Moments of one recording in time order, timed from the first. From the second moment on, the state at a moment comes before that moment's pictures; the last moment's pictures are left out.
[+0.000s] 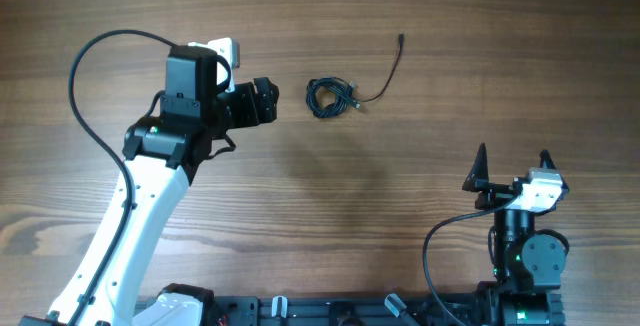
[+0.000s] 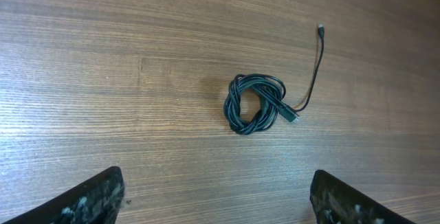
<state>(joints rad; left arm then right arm) -0.21 1.31 1.06 -0.58 0.19 -0.36 -0.01 0.02 0.01 0.02 0.12 -0.01</state>
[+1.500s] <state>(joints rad) -0.33 1.56 1.19 -0.62 0.11 -0.36 -0.01 0.02 0.01 0.02 0.12 -0.01</state>
